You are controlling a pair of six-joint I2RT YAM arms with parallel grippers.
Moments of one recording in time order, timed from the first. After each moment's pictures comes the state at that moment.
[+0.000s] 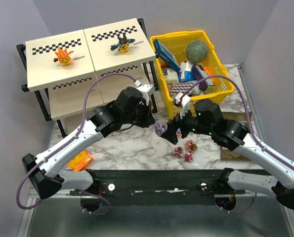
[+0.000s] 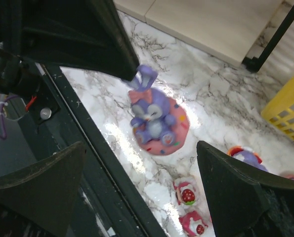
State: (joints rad) left arm -0.85 1.24 1.31 -0.69 0.06 -0.48; right arm 0.86 1.02 1.08 -0.55 -0.18 0.12
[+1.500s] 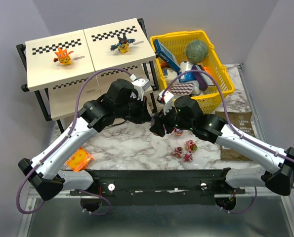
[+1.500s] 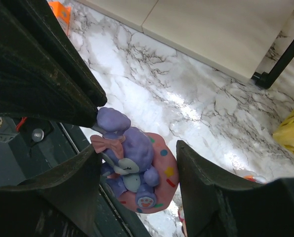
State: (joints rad) left arm -0.76 1.23 1.43 -0.82 0.23 -0.39; right arm 0.92 1.24 1.14 -0.41 -0.09 0.15
